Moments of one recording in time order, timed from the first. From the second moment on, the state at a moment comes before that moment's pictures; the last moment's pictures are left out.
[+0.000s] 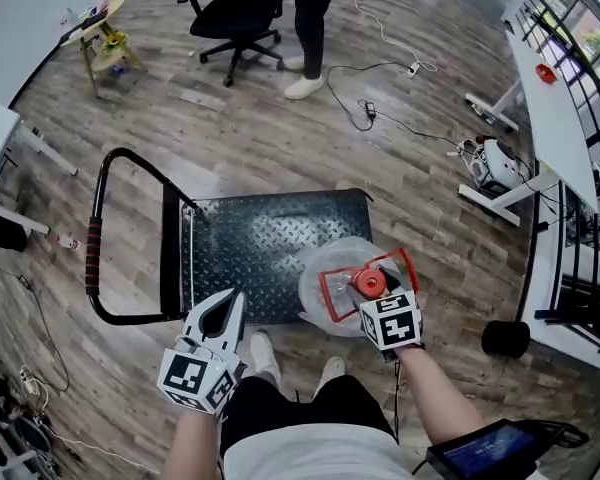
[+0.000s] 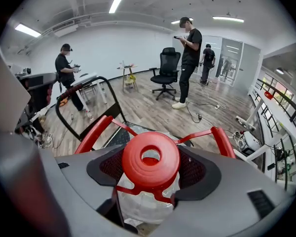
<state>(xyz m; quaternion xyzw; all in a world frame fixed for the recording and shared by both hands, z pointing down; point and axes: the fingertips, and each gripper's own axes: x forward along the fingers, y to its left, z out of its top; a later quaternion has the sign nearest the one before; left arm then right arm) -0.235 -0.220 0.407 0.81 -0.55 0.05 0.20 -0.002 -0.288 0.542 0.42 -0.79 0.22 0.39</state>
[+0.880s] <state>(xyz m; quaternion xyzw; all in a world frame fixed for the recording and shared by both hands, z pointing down) -0.320 -0.215 0.485 0.77 -0.57 0.09 0.26 -0.108 -0.360 0.665 0.42 -0.78 0.23 0.41</state>
